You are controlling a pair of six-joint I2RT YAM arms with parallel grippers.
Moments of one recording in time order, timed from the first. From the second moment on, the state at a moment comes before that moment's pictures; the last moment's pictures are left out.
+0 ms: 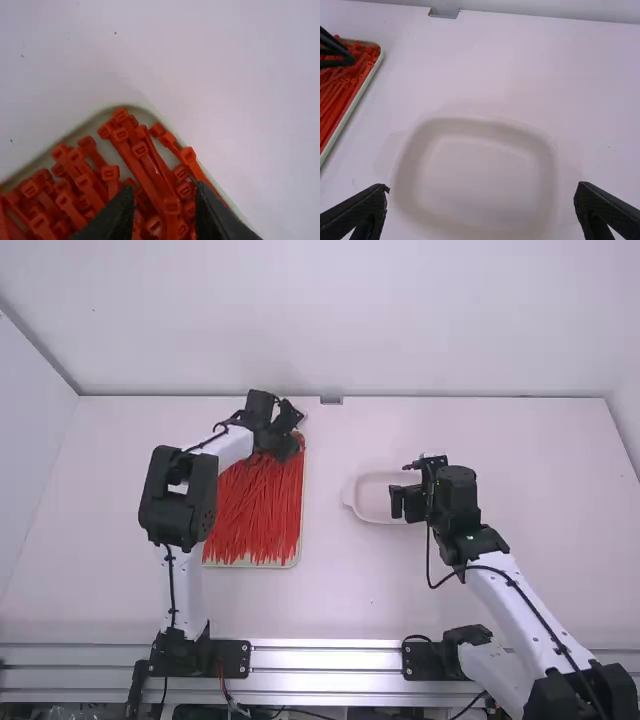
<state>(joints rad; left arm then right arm) -0.16 2.18 1.50 -0.30 0.31 0.37 0.22 1.10 0.59 -0.15 -0.06 0.02</state>
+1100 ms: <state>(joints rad) -0.16 2.20 1.49 -0.30 0.31 0.36 0.22 1.10 0.59 -0.15 -0.06 0.02</state>
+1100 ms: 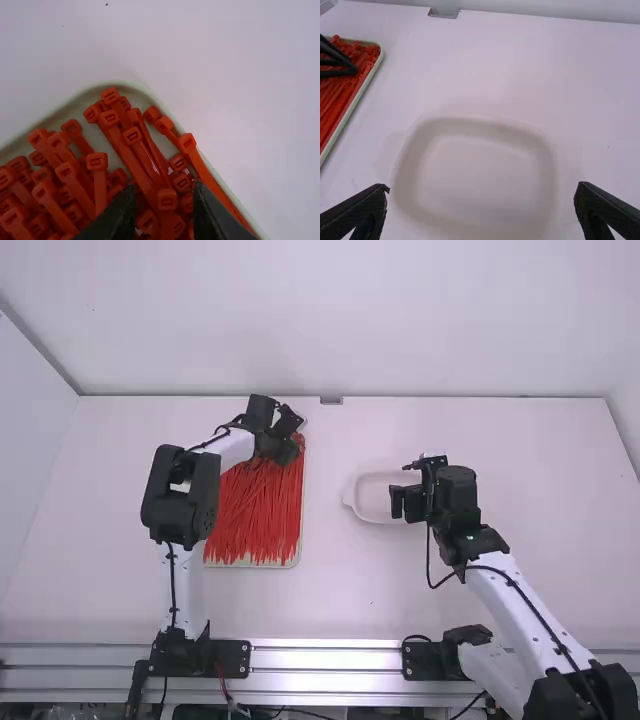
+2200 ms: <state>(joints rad) -0.16 2.20 1.49 -0.31 0.31 0.36 0.22 1.10 0.59 -0.15 -0.06 0.02</state>
